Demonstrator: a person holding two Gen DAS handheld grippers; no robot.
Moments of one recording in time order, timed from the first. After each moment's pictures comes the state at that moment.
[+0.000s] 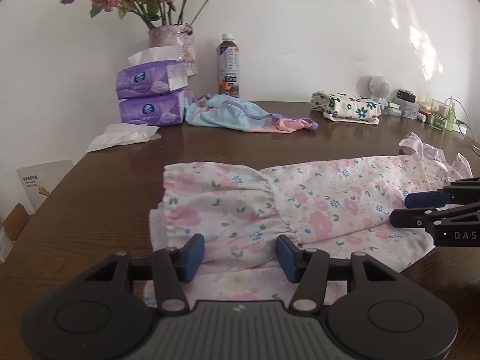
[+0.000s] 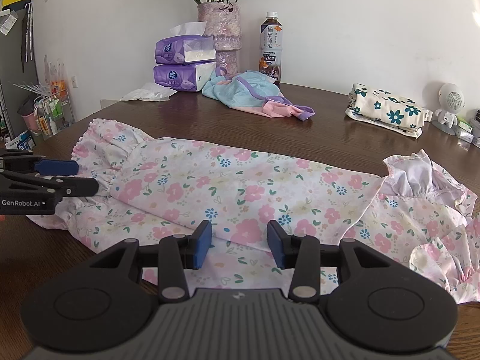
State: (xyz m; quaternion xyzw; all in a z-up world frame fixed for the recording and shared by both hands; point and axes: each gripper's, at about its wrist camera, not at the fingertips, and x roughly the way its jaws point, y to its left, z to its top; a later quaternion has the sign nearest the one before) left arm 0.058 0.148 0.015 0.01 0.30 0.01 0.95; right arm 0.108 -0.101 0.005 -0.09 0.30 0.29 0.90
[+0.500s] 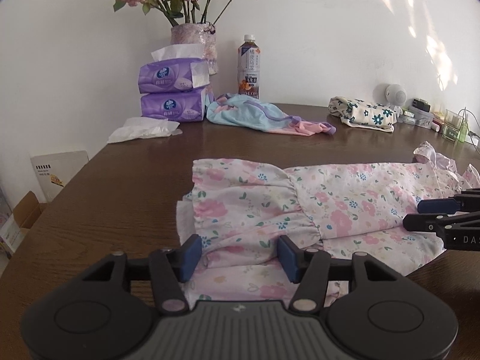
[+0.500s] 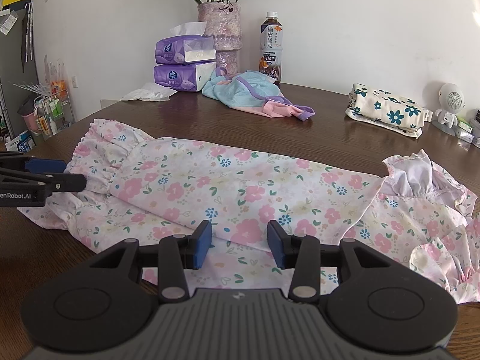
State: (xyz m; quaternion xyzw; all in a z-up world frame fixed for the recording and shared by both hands) left arm 0.048 0.160 0.019 0.00 0.29 0.03 0.96; right arm 0.108 -0.100 0.005 -0.09 0.30 0.29 0.90
